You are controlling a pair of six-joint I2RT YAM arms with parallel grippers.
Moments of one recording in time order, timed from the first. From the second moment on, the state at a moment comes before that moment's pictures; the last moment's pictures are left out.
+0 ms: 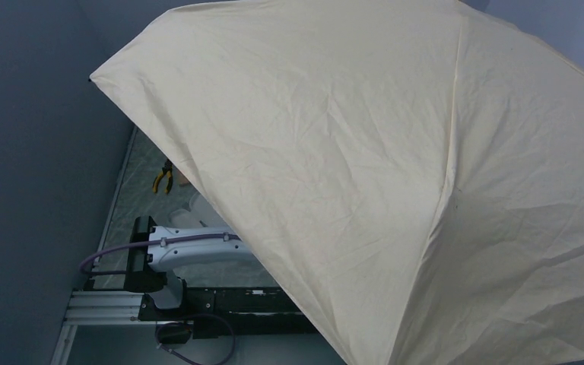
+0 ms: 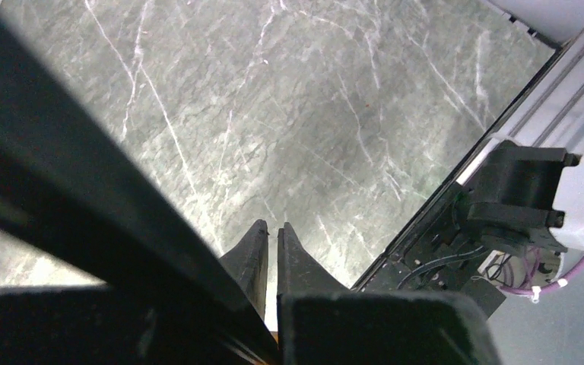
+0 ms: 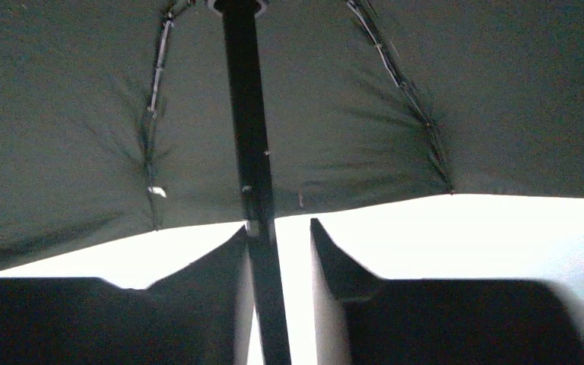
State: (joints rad) left arm -1.47 1.66 1.67 -0.59 -0.59 -0.31; right arm 0.36 0.87 1.04 0.65 -0.20 1.03
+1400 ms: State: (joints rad) left arm -1.03 1.13 1.35 -0.05 0.02 -0.26; right arm 0.44 1.18 1.37 0.53 -0.43 0.97
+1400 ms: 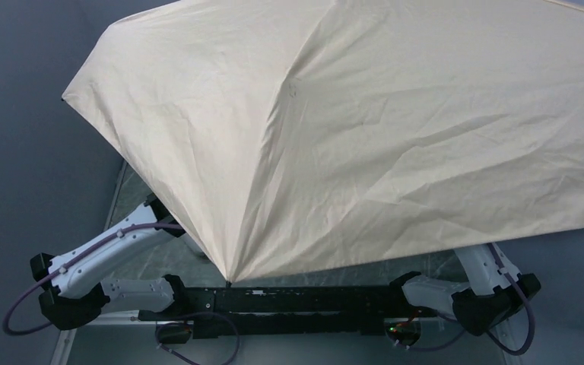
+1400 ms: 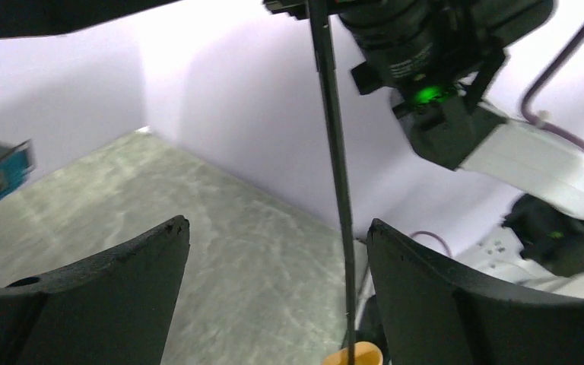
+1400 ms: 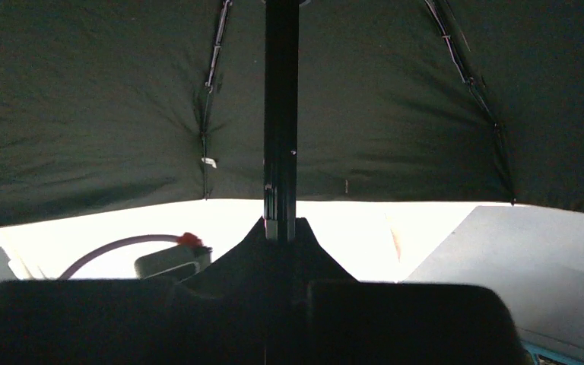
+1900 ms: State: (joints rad) left arm -0.84 1.47 1.52 0.37 0.89 -0.62; right arm 0.44 1.21 1.34 0.95 -0.61 1.24
